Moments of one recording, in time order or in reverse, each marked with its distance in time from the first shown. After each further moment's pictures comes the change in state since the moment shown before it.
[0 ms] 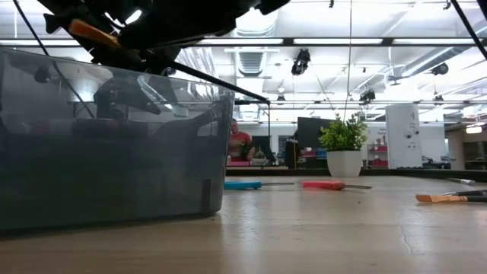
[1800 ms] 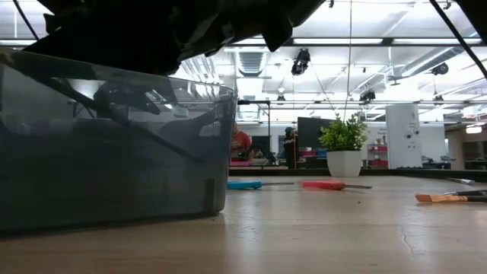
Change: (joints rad) left arm 0.000 0.000 -0.001 0.001 0.000 0.000; right arm -0.008 0.191 0.010 0.388 -0.091 0.236
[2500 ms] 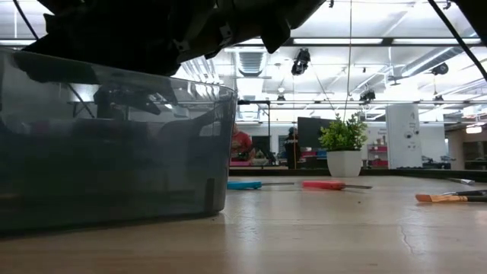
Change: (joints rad) left arm 0.000 0.000 0.000 0.000 0.000 0.000; right arm -0.009 0.000 0.000 0.008 0.002 0.038
